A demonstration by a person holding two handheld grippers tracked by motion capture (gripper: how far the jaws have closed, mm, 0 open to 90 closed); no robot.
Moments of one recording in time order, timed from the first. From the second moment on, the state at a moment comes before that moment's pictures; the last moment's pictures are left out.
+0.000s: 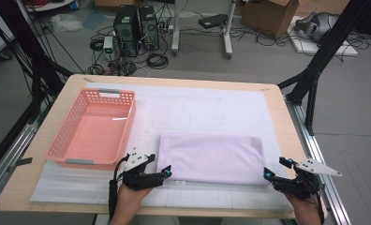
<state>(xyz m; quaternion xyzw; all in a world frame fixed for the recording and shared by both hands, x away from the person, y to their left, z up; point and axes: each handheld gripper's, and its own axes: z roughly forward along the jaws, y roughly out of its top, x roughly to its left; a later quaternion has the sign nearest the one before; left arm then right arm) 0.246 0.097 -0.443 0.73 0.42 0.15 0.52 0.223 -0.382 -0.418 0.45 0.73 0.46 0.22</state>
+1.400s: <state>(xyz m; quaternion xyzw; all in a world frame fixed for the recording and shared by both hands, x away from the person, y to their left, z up) 0.245 0.090 -0.454 0.75 0.47 0.10 0.46 0.281 -0.271 -0.397 0.34 0.80 0.46 0.17</state>
